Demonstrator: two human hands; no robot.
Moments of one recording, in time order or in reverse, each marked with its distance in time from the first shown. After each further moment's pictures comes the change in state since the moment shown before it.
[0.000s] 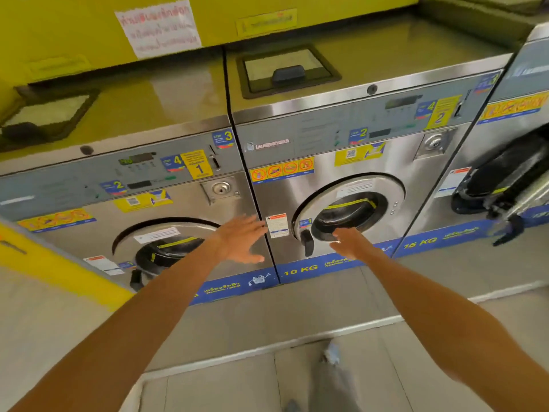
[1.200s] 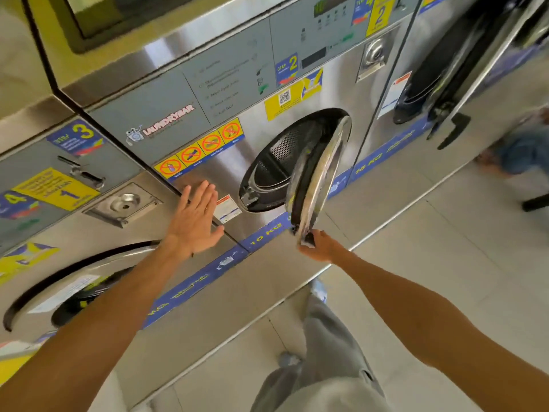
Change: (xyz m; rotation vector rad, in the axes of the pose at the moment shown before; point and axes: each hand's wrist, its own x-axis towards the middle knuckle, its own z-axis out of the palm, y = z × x) left_hand 0.144 -0.052 0.075 0.167 0.042 -0.042; right_hand 0.039 0.078 0.153 0.377 -0.123 0.367
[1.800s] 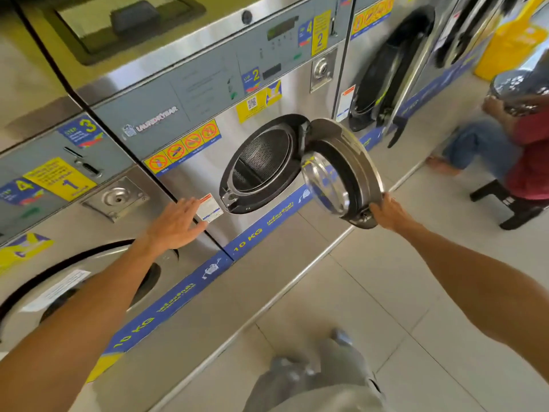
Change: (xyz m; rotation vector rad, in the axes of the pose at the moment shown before) left_hand -0.069 0.012 -0.046 -0.426 -0.052 0.064; right_hand -0.135 0.123 -0.137 0.123 0.530 0.254
